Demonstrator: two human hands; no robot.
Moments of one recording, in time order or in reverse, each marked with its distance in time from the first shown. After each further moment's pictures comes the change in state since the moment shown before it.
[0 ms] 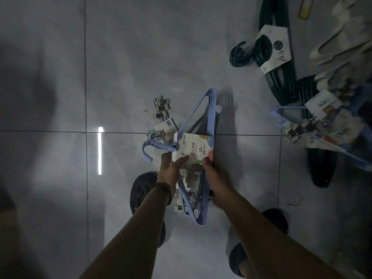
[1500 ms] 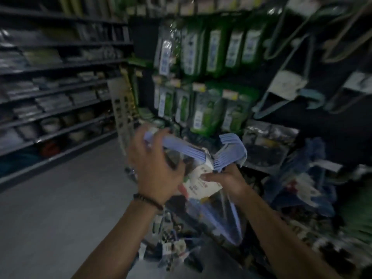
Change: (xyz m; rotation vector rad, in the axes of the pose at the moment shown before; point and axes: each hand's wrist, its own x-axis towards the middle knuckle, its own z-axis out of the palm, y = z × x) left_hand -0.965 0.413 0.192 0.612 -0.457 2.147; right_hand -0.969 -0.183 -0.290 0.304 0.640 -1.192
